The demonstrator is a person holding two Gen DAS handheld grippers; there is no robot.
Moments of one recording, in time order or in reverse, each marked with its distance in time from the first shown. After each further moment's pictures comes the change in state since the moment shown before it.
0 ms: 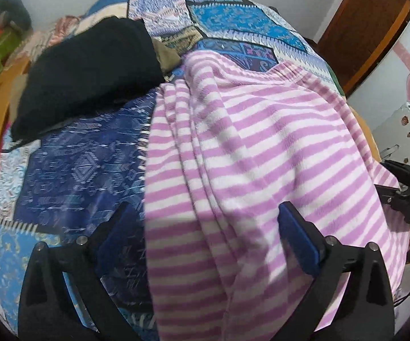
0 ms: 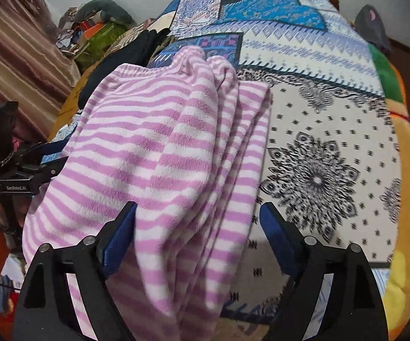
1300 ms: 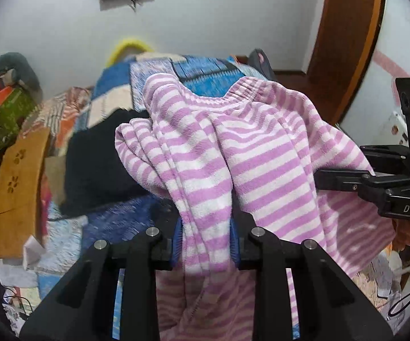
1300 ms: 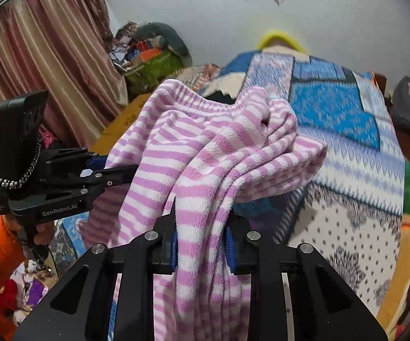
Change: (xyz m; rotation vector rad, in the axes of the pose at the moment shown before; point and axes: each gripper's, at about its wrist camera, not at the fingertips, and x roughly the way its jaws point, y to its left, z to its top) left arm -0.121 -0.016 0.039 0.132 -0.286 0.080; right arm -0.055 0.112 0.079 -0.257 -0.237 0.079
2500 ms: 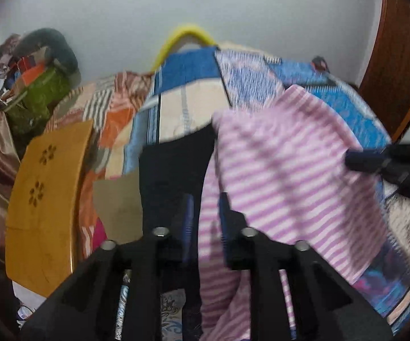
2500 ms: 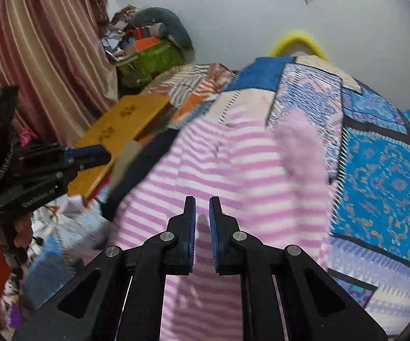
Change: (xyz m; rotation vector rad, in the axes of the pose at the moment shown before) left arm 0.126 0.205 0.050 -0.108 0.047 0.171; right arm 0.179 -0.011 0.111 -0.058 0.061 -0.044
